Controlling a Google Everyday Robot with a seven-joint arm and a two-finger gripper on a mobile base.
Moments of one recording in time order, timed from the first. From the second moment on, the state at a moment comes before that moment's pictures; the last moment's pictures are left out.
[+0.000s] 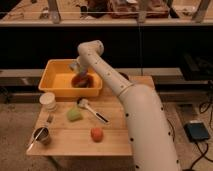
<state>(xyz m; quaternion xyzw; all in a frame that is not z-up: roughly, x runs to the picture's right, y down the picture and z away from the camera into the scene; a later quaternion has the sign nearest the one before) -0.171 -0.131 0.919 0.12 -0.22 -0.84 0.48</state>
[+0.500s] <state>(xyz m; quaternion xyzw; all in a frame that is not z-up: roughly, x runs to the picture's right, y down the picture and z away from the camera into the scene) -0.217 -0.140 0.901 0.09 -0.24 -0.72 0.65</state>
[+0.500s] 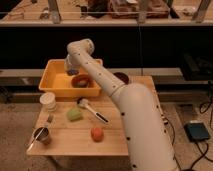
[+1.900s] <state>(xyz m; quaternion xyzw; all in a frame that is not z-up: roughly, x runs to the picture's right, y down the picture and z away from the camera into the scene) -0.260 -0.095 0.942 0.01 -0.19 -0.68 0.71</state>
